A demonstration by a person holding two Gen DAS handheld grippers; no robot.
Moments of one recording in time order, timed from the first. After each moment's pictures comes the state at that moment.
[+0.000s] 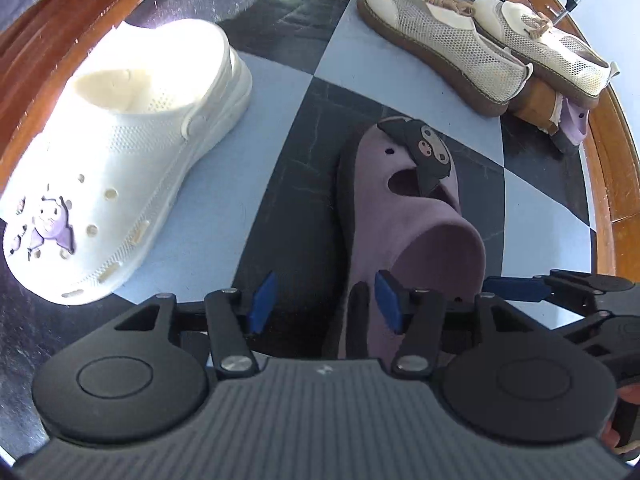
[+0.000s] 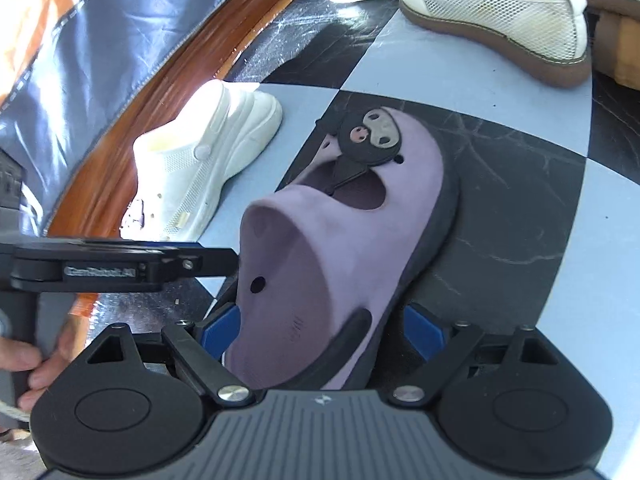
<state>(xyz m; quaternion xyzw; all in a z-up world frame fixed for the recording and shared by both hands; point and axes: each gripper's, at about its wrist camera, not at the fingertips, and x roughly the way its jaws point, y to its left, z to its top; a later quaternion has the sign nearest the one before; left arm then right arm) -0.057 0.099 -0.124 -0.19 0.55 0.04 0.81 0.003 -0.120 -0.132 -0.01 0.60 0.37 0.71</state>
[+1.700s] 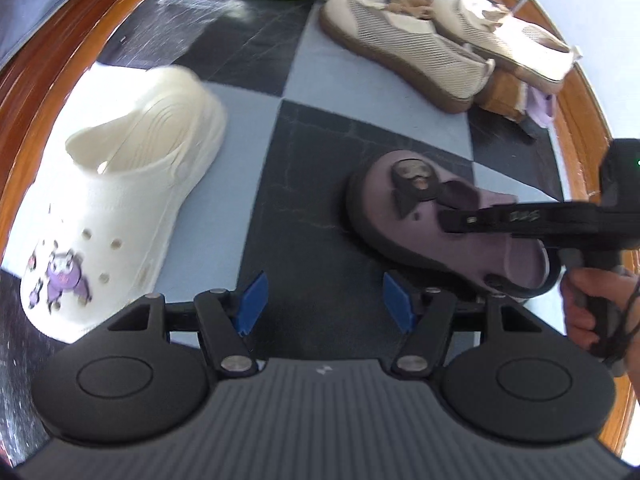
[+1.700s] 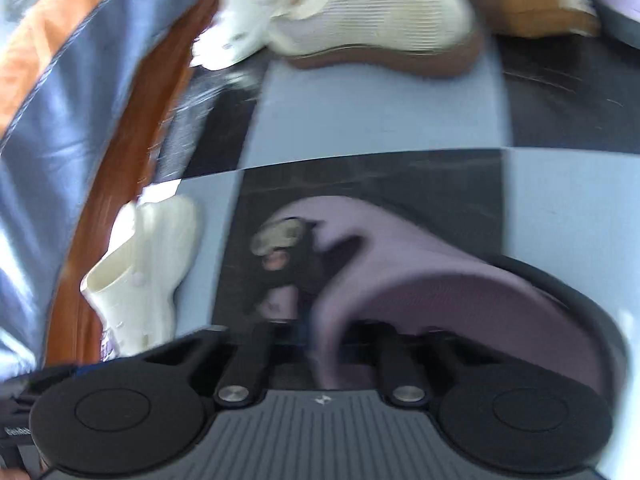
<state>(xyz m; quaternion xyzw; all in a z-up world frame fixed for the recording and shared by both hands) -0.043 0.100 -0.092 -0.17 0.55 -0.02 0.82 0.065 -0.139 -0.144 0.06 0.59 0.30 0.75</state>
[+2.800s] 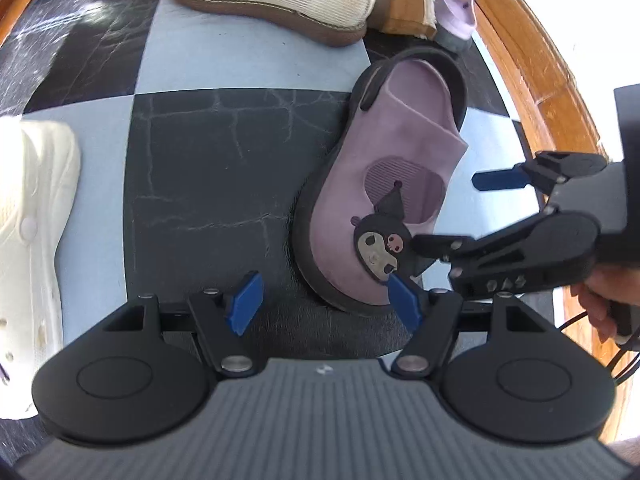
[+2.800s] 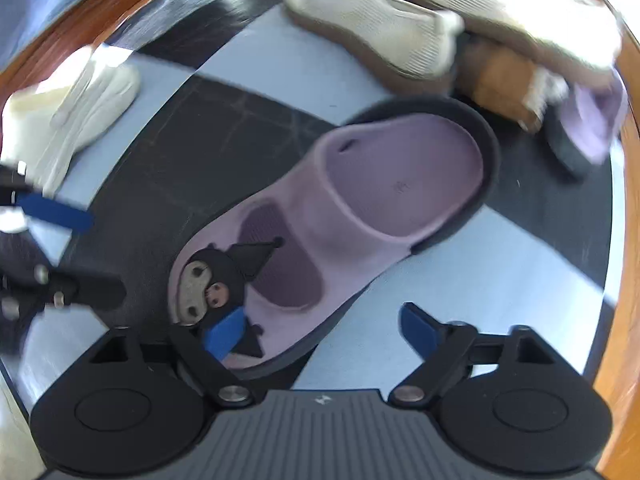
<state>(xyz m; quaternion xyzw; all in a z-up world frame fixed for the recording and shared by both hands) -0.009 0.020 -0.123 -0.09 0.60 -0.15 0.78 0.021 -0.162 -0.120 -0.14 0.59 0.21 0.77</state>
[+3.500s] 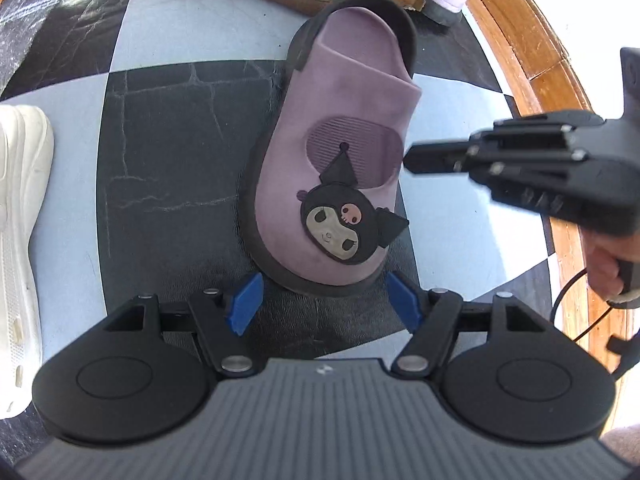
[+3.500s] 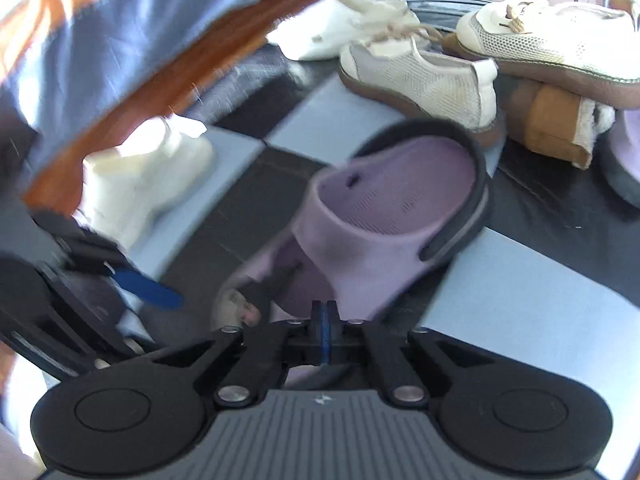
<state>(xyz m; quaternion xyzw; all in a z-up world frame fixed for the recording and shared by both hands) -0.012 0.013 -0.137 -0.10 0.62 -0.17 0.76 0.037 -0.193 -0.104 -0.04 0.53 0.35 0.77</state>
